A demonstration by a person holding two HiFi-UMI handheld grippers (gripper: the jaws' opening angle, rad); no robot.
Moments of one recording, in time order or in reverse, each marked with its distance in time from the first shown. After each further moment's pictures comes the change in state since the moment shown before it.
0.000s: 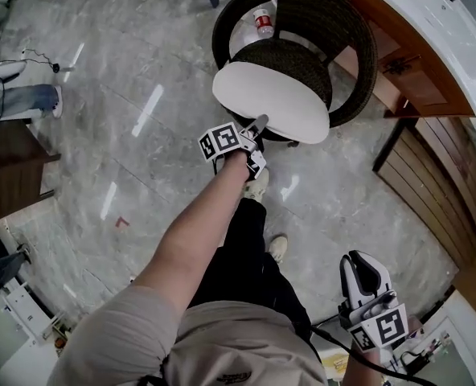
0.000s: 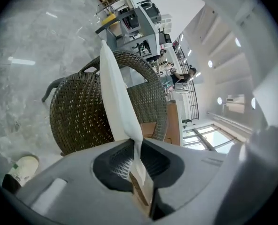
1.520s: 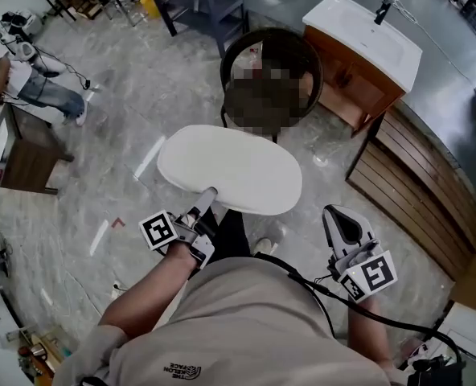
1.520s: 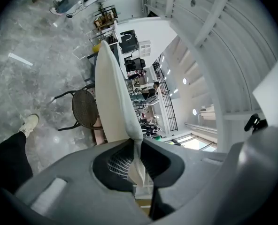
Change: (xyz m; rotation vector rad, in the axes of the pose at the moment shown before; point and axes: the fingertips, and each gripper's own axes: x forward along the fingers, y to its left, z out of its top) left arm -0.449 -0.266 -0.272 0.009 -0.220 -0.245; right arm -0.257 0.131 -0.018 -0.339 -0.324 0.140
